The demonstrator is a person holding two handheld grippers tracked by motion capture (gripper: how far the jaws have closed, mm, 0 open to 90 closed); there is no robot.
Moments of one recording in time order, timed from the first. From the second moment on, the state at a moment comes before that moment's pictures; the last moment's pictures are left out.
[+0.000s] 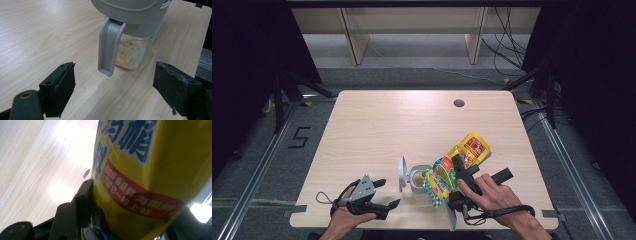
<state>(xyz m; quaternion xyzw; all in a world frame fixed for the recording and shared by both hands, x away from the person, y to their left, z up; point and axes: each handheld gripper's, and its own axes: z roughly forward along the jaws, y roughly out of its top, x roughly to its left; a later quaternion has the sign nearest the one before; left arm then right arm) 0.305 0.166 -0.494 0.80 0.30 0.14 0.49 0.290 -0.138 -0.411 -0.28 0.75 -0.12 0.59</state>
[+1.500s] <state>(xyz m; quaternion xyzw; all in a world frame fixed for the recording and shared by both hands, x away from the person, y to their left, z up) 0.305 0.167 -0.494 0.81 0.30 0.14 0.49 0.289 -0.142 -0.410 -0.28 0.75 -0.12 0.58</state>
